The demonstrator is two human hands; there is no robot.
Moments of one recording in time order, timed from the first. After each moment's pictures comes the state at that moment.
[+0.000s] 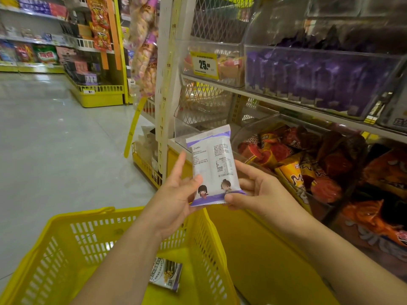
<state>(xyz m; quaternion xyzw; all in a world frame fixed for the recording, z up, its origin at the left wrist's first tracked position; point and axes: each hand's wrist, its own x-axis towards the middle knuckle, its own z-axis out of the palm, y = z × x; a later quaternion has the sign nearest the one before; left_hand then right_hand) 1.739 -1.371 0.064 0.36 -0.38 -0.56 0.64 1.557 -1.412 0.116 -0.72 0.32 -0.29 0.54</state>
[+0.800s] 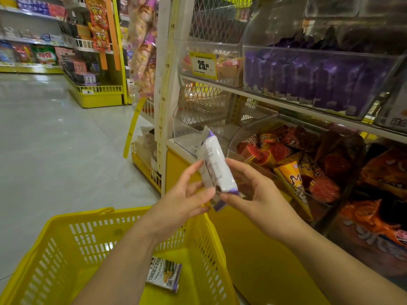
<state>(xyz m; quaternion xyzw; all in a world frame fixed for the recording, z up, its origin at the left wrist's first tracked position) 1.743 -1.370 0.051 0.38 -0.48 -0.56 0.56 1.560 -1.406 0.111 -0.79 0.32 -0.33 0.40</state>
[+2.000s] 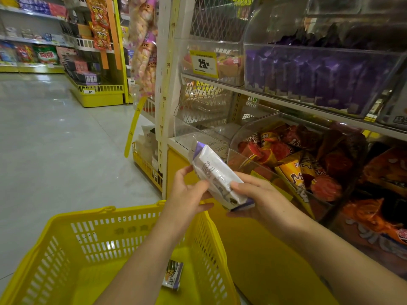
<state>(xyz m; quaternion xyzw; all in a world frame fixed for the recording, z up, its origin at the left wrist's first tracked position) 1.720 -1.380 0.052 0.48 -0.38 -0.46 0.64 1.558 -1.417 0.107 -0.68 0.34 -0.26 0.60</state>
